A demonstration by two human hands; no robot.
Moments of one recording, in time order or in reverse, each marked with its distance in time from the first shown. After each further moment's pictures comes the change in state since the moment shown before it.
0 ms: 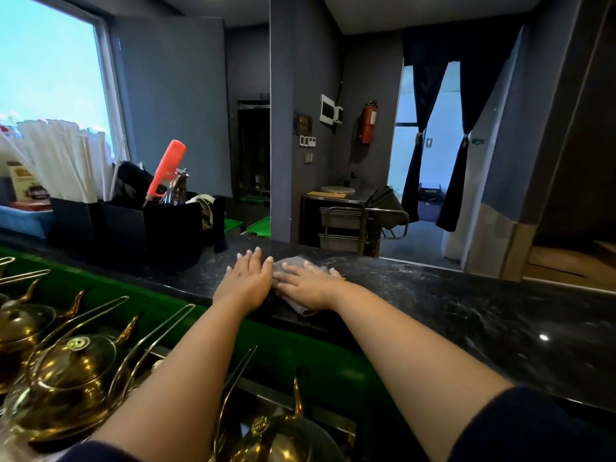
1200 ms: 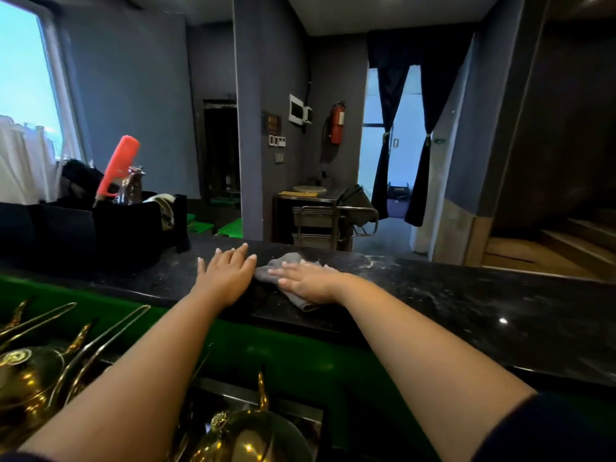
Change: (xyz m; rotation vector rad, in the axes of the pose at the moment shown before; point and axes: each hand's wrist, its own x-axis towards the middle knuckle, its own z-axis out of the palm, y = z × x) left_hand 0.009 0.026 0.007 0.000 0.036 0.030; right_hand -0.023 0.060 0.003 0.041 -0.021 0.038
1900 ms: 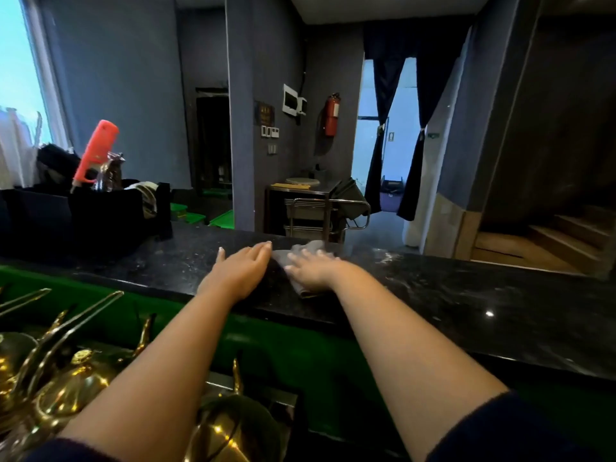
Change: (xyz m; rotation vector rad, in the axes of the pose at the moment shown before) left_hand -0.018 0.057 0.015 -0.062 -0.060 0.155; right_hand -0.020 0.029 -0.002 0.001 0.023 0.219
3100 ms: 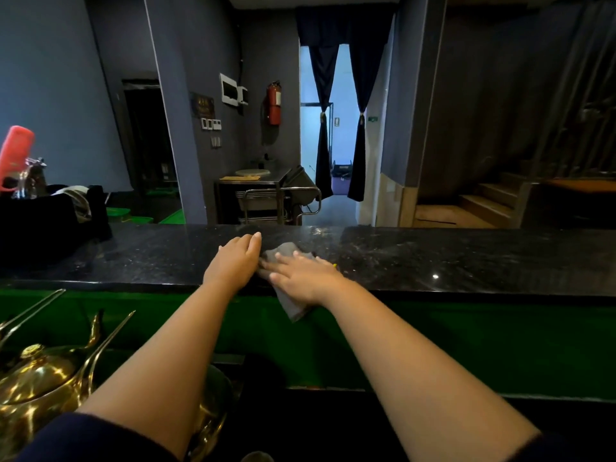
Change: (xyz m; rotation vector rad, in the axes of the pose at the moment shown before) left_hand -0.051 0.099 0.022 -0.258 0.072 0.093; right_hand -0.156 0.040 0.021 0.024 0.116 -0.025
